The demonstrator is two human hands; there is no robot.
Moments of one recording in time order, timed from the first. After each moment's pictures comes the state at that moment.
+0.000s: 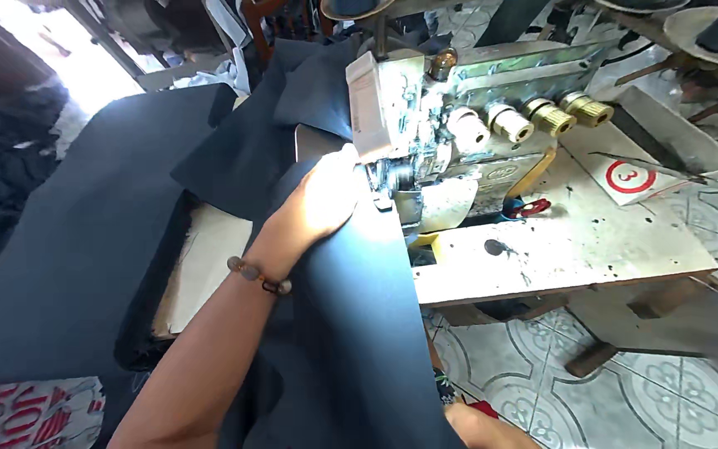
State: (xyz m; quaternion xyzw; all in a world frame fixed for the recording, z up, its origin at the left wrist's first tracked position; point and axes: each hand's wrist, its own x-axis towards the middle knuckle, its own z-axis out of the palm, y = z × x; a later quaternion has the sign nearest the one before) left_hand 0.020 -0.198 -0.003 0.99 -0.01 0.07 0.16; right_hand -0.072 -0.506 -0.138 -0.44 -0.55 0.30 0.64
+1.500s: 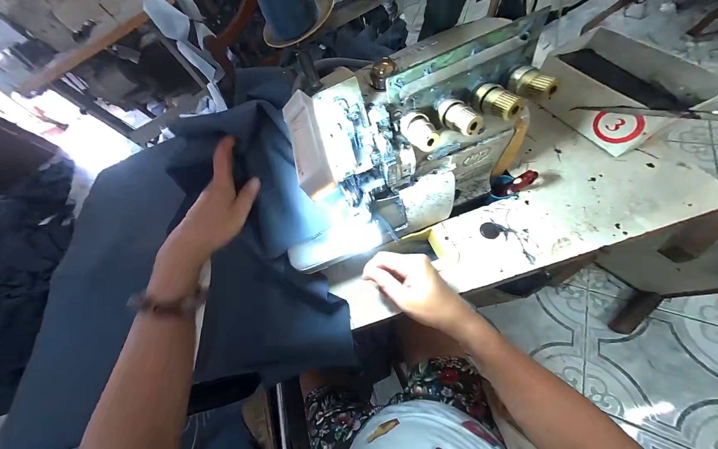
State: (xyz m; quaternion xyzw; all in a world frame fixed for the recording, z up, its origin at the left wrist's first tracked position) left_hand 0.004 -0.087 0.018 0.98 0.06 0.05 0.16; right_hand 0.021 -0.387 -0.106 -0.69 -0.36 0.07 0.63
